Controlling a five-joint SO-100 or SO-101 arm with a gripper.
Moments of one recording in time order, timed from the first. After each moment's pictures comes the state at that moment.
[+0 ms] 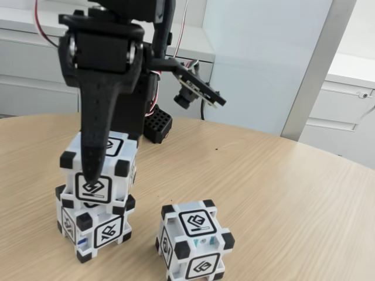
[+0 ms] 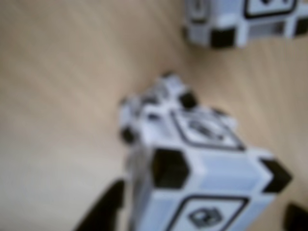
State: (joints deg) arm 35.3 112.0 110.7 79.6 -13.9
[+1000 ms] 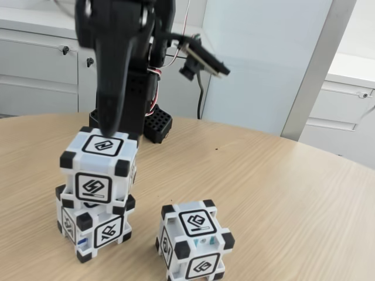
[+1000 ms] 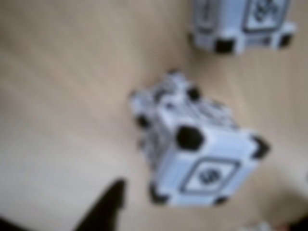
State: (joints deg) arm 35.3 124.1 110.5 87.3 -16.8
